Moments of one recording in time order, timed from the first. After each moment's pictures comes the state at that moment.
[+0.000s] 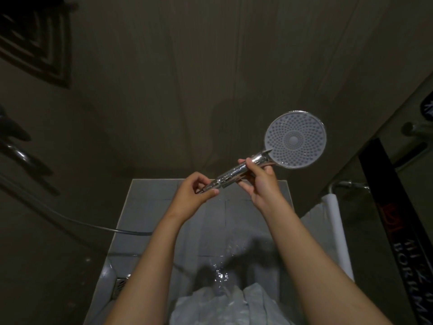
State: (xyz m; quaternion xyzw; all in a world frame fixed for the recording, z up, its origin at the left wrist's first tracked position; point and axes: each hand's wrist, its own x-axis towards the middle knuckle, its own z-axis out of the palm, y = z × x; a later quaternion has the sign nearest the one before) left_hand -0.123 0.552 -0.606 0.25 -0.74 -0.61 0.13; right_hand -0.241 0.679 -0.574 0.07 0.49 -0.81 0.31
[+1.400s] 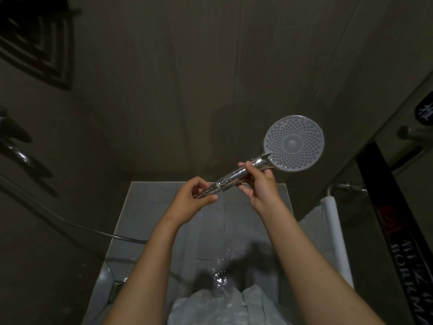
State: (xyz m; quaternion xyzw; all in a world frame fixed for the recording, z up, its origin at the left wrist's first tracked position) left_hand -0.116 0.545 -0.607 0.22 -0.76 -0.60 0.10; right_hand -0.237 0.680 -0.574 0.07 0.49 -0.82 0.31
